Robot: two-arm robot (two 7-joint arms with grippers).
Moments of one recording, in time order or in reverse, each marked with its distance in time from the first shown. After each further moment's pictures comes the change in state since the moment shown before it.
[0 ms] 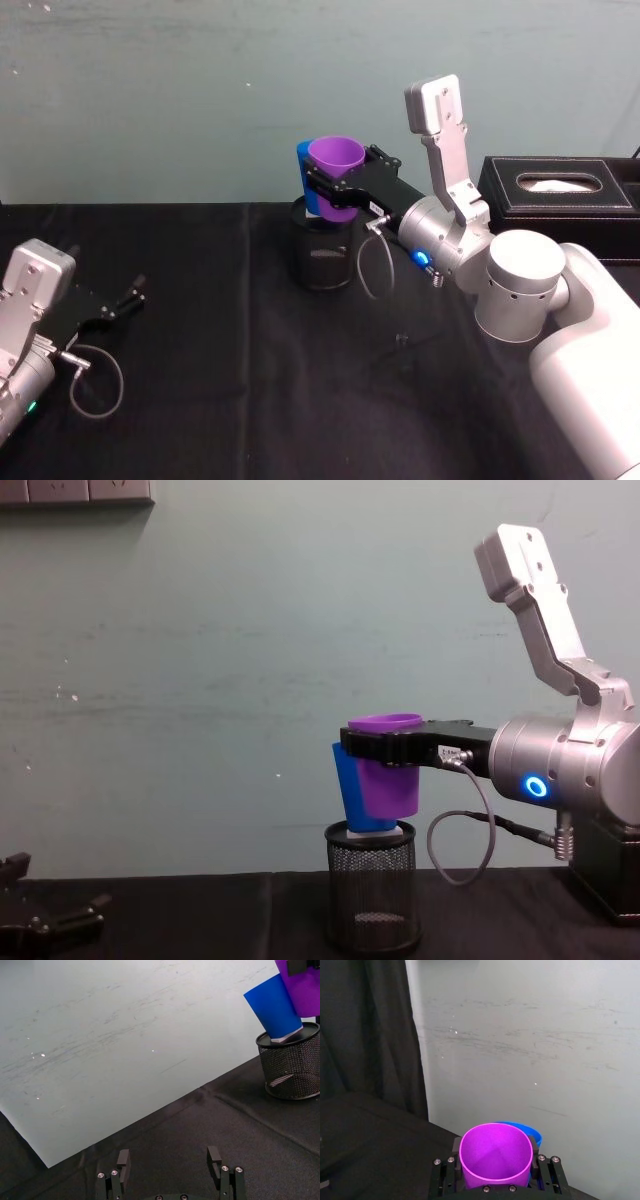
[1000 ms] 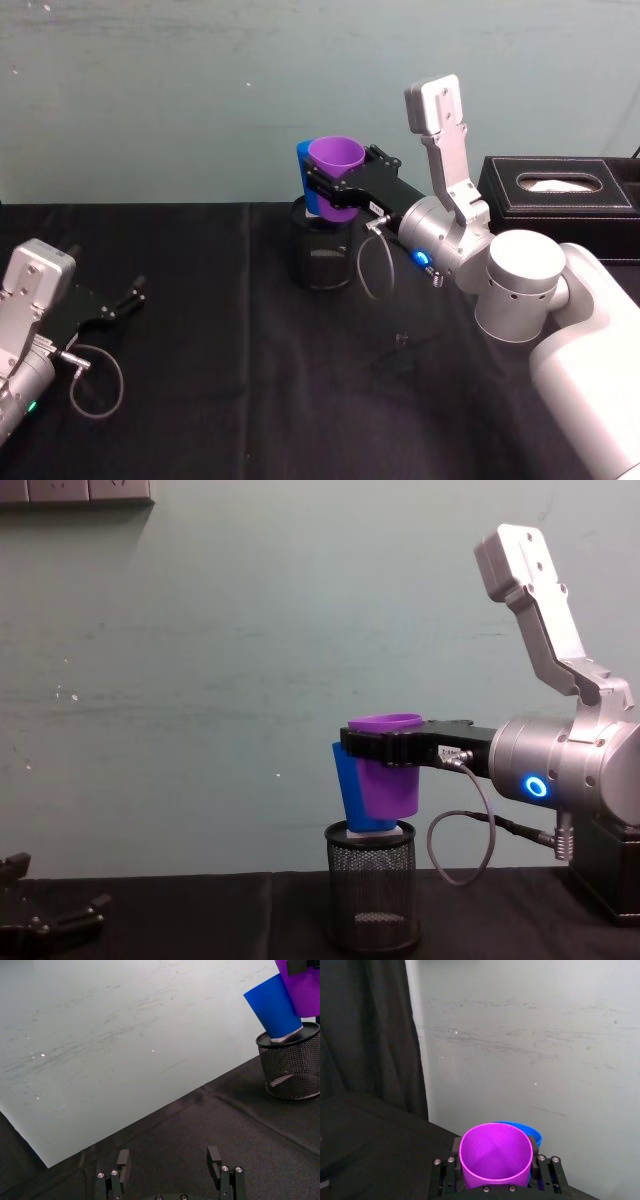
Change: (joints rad) left arm 0.000 0.000 0.000 0.000 0.000 0.000 0.000; right arm 0.000 0.000 0.000 0.000 0.000 0.000 0.000
